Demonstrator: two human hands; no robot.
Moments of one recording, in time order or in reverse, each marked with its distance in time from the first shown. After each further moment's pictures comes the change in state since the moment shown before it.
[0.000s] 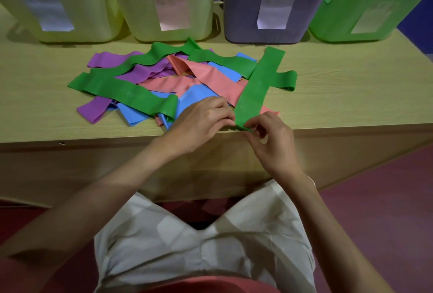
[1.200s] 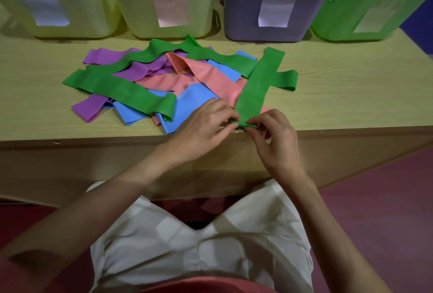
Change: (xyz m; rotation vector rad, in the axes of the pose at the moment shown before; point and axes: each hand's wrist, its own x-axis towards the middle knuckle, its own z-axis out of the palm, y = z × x) left_hand -0.003 0.006 0.014 -0.049 0.025 -0.043; right_hand 0.001 0.007 0.001 0.004 0.044 0.006
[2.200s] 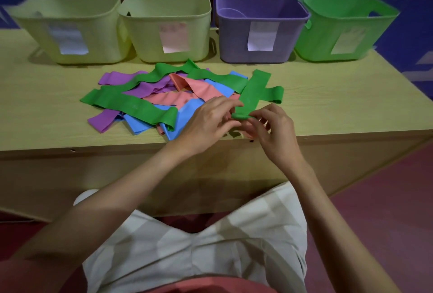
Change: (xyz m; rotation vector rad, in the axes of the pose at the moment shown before) left_hand 0.024 0.021 -0.012 0.046 0.125 -0.028; right_hand 0.024 -0.005 -0.028 -0.026 0.030 -0.030
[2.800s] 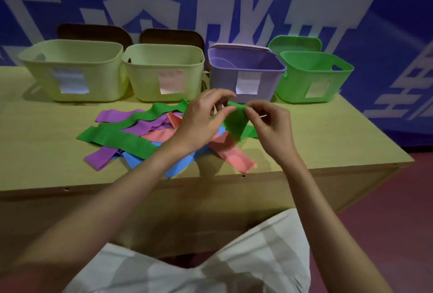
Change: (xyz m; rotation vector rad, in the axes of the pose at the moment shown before) left_hand 0.062 0.010 -0.060 -0.226 0.298 0.030; right_hand 0.071 -0.049 -0.035 0.331 0.137 0.036
